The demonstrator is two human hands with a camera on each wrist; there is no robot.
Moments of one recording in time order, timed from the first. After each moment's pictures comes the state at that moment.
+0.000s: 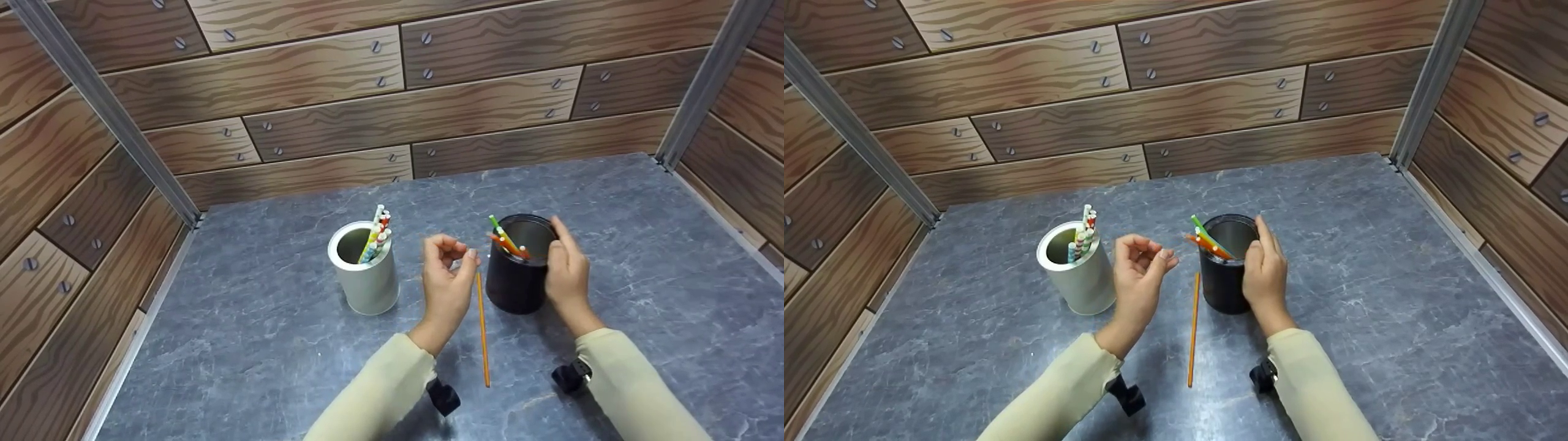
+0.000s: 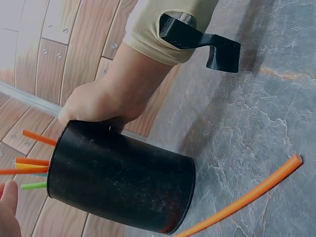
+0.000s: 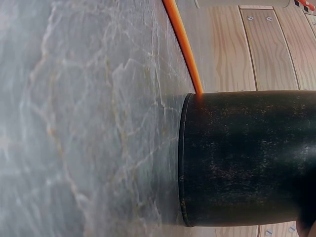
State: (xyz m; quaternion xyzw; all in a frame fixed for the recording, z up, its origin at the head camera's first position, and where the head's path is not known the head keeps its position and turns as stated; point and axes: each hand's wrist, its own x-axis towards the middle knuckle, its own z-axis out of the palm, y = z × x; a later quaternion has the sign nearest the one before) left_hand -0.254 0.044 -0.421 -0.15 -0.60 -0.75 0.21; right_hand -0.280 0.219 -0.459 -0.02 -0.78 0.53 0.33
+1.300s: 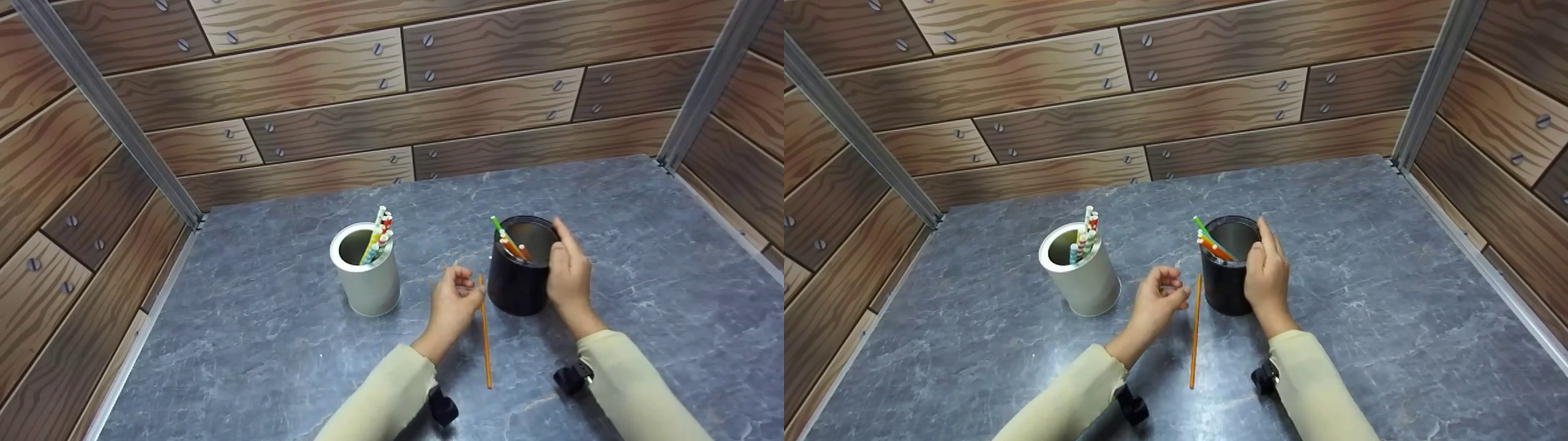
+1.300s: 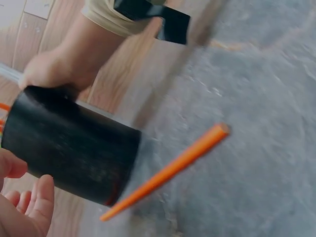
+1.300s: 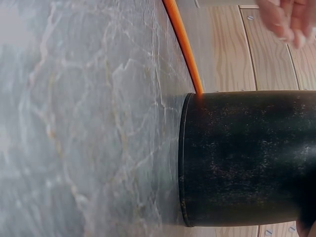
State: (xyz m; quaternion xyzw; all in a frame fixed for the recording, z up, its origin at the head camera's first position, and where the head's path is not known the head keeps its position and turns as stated) left_hand -0.260 0.039 -0.471 -0.06 -0.76 -0.64 0.06; right_hand -0.281 0.218 -0.458 -0.02 -0.78 0.52 0.33
